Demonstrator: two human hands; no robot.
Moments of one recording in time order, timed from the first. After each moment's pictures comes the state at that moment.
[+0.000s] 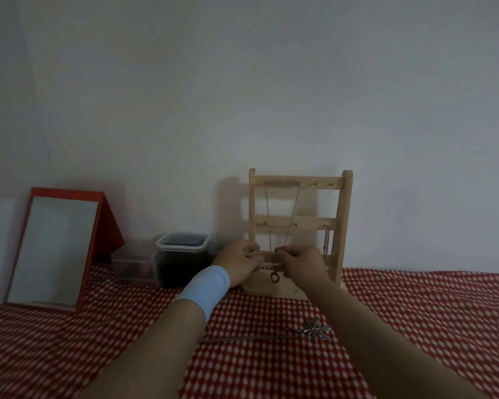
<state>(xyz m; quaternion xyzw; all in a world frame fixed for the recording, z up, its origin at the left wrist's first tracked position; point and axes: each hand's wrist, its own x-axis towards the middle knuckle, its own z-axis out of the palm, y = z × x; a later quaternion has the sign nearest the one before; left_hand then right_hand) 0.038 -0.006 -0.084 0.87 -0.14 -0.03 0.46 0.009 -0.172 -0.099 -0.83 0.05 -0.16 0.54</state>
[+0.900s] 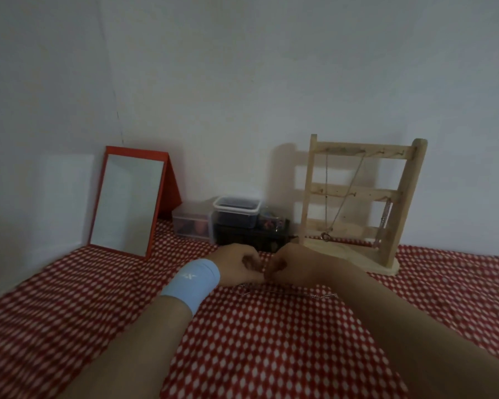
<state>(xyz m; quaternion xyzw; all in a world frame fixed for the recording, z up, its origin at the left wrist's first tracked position) -0.013 0.116 -0.124 0.94 -0.19 -0.07 0.27 -0.009 -0.078 -0.112 -0.95 -0.24 0.10 0.19</state>
